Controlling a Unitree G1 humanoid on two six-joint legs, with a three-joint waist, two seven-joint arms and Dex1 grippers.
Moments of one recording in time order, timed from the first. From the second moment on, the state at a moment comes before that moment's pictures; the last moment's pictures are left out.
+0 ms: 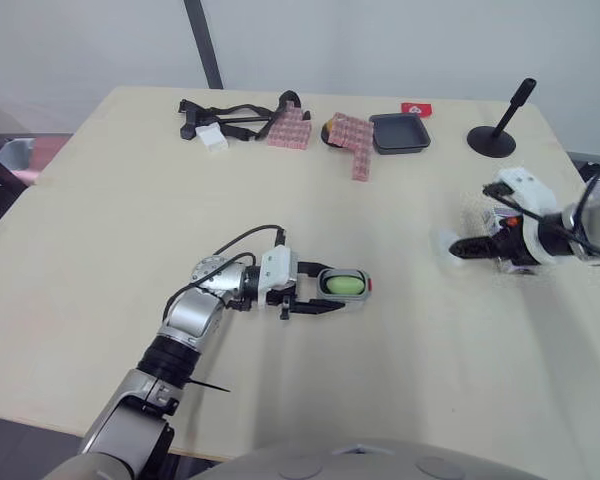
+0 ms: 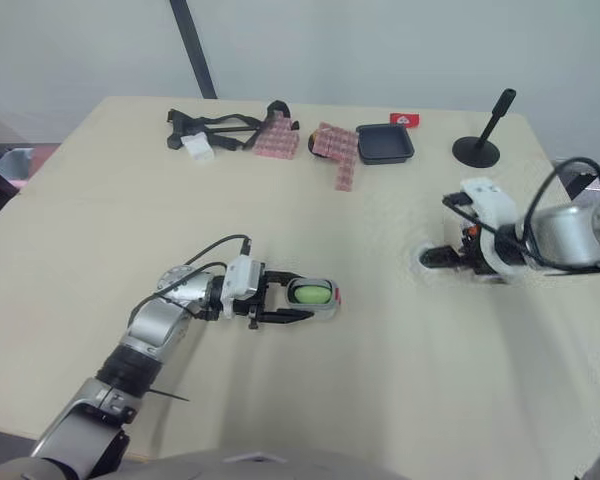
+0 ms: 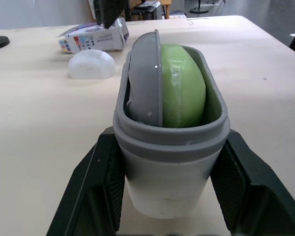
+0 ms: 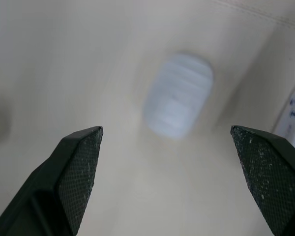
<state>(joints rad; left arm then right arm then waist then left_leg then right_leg) -0.35 0.28 -0.30 0.18 -0.24 -0.17 -1.26 -0.69 -1.03 0.01 0.02 1.53 1.61 -0.22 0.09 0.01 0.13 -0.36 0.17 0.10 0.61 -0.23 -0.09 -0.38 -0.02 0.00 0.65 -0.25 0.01</state>
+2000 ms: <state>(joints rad) -0.35 0.26 -0.33 0.18 -0.24 -0.16 -1.21 -0.76 -0.95 0.32 0.20 1.96 1.34 -0.85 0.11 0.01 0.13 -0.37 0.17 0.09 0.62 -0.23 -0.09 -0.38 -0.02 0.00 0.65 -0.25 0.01</state>
